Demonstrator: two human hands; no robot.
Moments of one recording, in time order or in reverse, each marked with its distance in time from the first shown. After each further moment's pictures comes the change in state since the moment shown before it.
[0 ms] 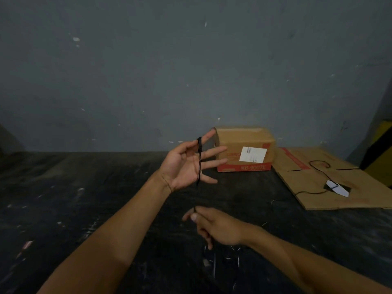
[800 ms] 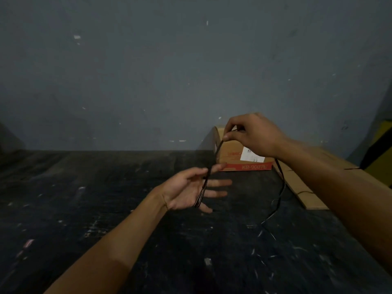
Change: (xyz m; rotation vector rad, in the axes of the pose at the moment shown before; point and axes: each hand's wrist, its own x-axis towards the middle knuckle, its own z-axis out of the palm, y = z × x) left_hand -0.026 -0.032 -0.010 0.117 -0.007 -0.296; right_hand -0.006 -0.096 -0.157 -0.743 0.619 -0.177
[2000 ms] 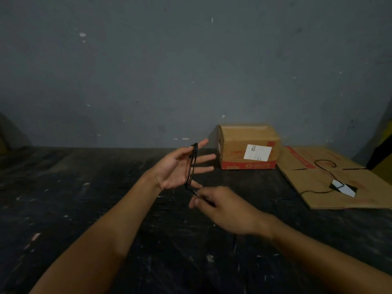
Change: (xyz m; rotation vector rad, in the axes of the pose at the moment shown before) left_hand -0.013 0.030 -0.024 0.001 0.190 0.170; right_hand -0.089 -0.068 0.096 0.503 -0.386 0.004
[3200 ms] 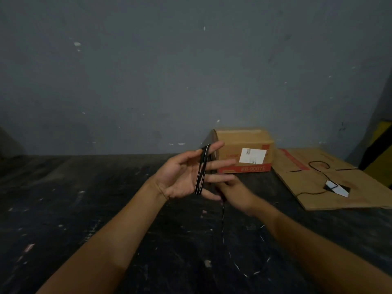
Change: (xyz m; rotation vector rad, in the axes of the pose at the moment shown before) left_hand -0.004 0.005 0.052 -0.061 -0.416 0.000; right_hand 0.026 0.086 -0.017 0.428 0.223 0.112
